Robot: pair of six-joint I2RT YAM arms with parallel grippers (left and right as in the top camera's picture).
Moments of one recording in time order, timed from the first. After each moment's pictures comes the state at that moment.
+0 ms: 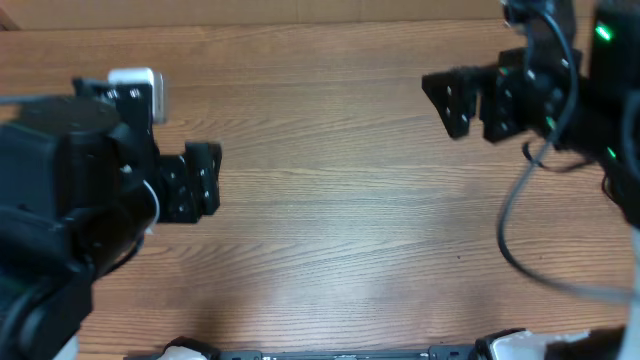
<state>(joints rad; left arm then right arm) -0.34 1.31 2.20 -1.66 -0.07 -0.34 0.27 1.49 2.39 -1.47 -0.21 0.07</state>
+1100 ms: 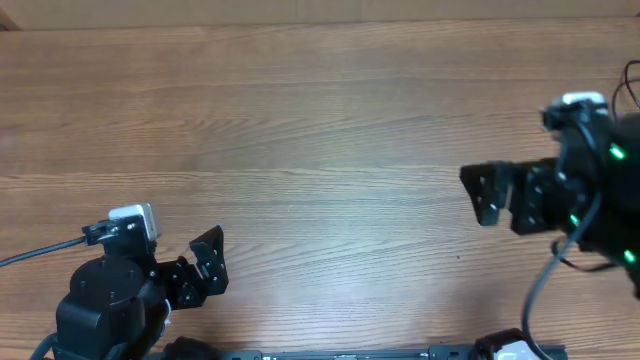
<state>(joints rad) -0.34 0.64 1.25 -1.26 -0.13 -0.52 0.27 1.24 2.01 -1.61 -0.08 0.20</state>
